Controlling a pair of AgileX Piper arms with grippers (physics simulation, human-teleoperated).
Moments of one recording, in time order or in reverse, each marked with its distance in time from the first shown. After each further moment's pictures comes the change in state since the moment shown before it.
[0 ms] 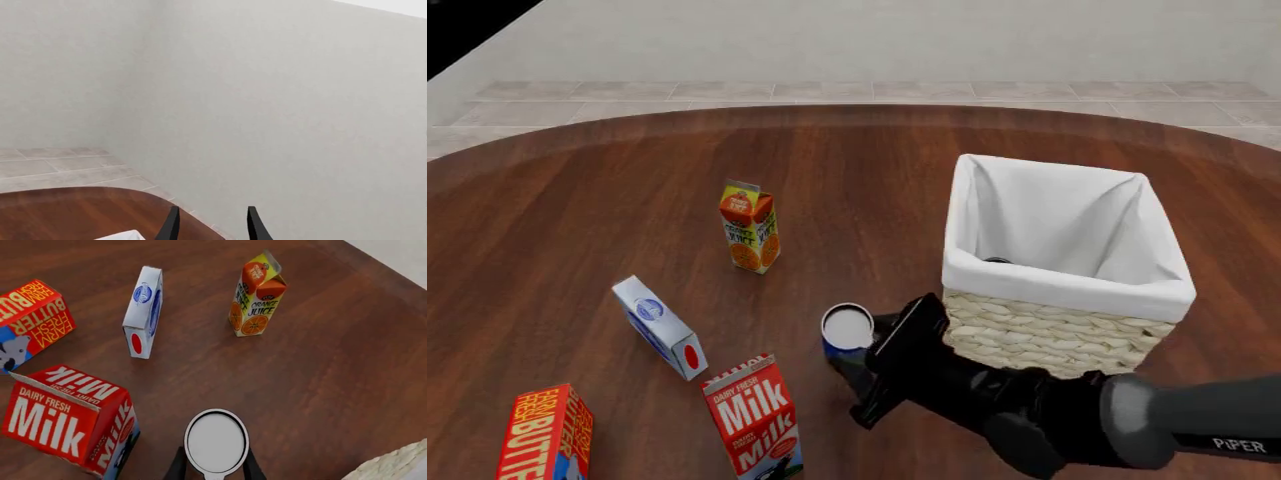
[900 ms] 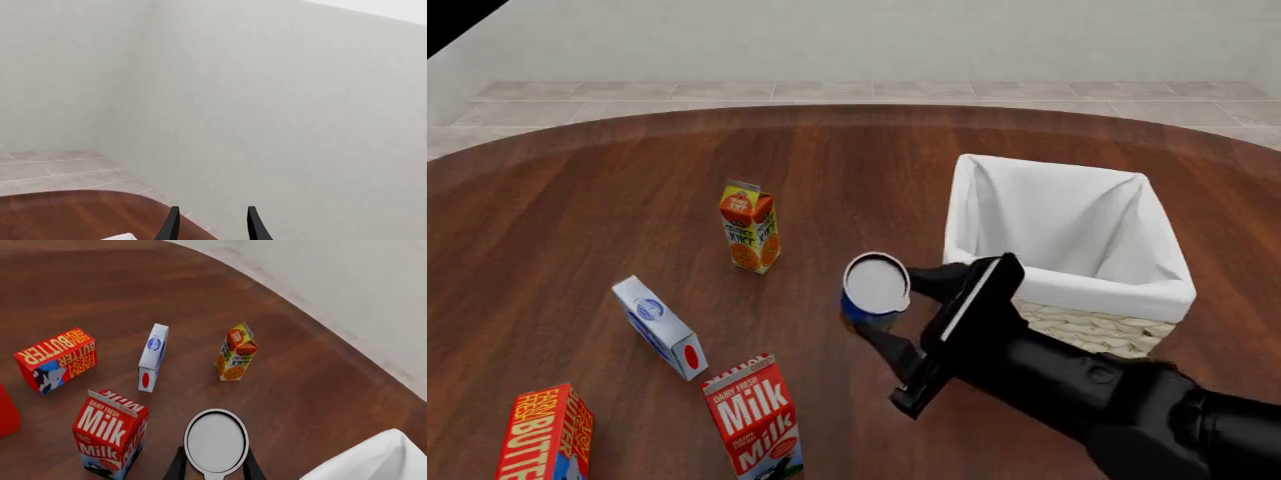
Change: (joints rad) left arm -0.012 -0.010 -0.002 -0.005 -0.003; right arm 0.020 -0.426 0.024 0.212 -0.091
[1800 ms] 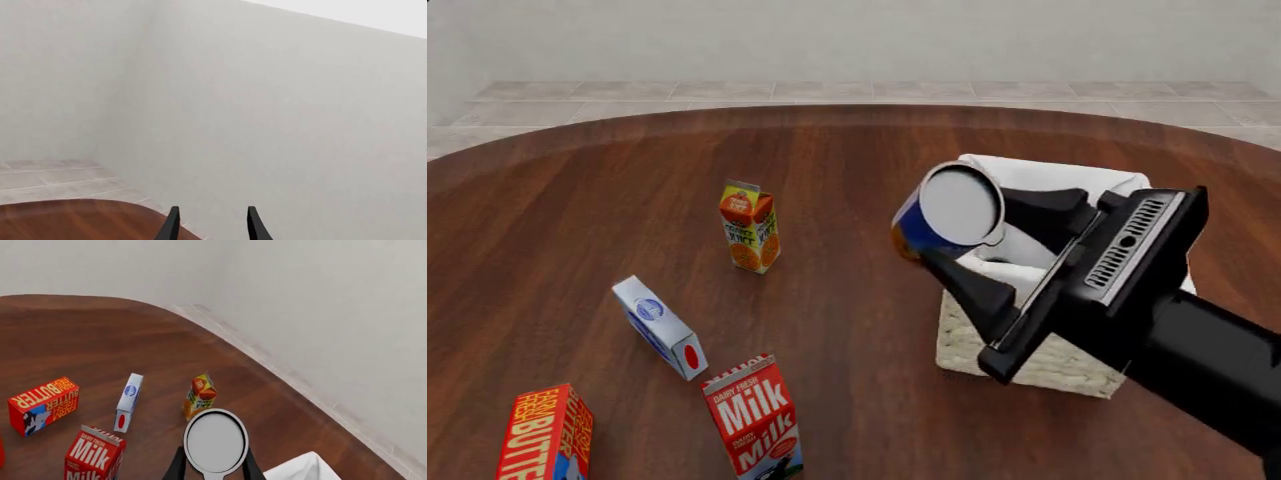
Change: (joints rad) left arm 0.009 -0.024 0.003 -0.017 -0.010; right arm -0.040 -0.337 -0.082 0.190 -0.063
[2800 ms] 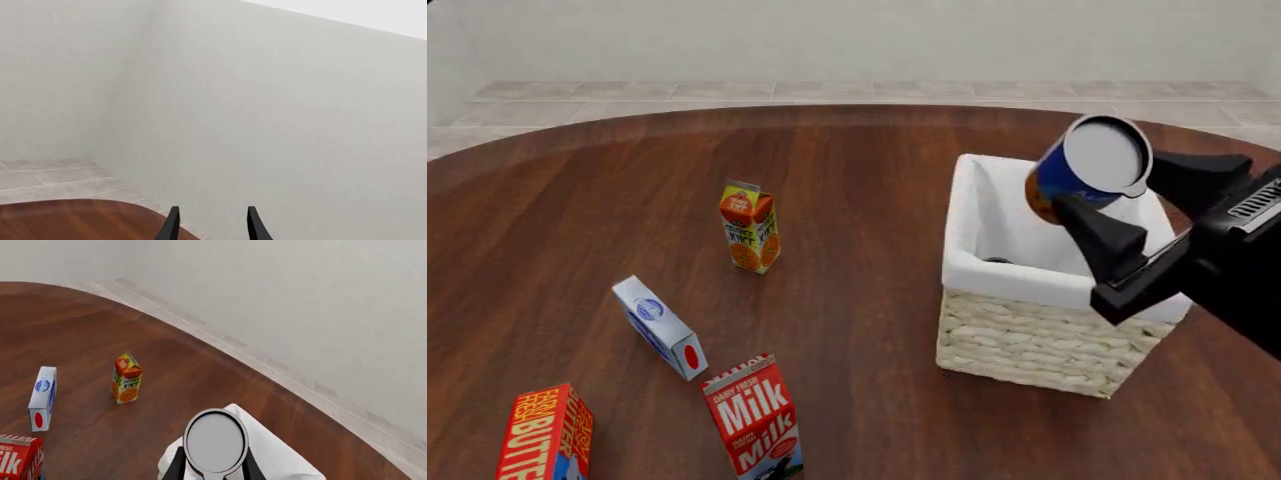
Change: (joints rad) left arm -0.006 0.001 0.000 -0.004 -0.001; right arm -0.323 -0.155 -0.046 0.214 0.014
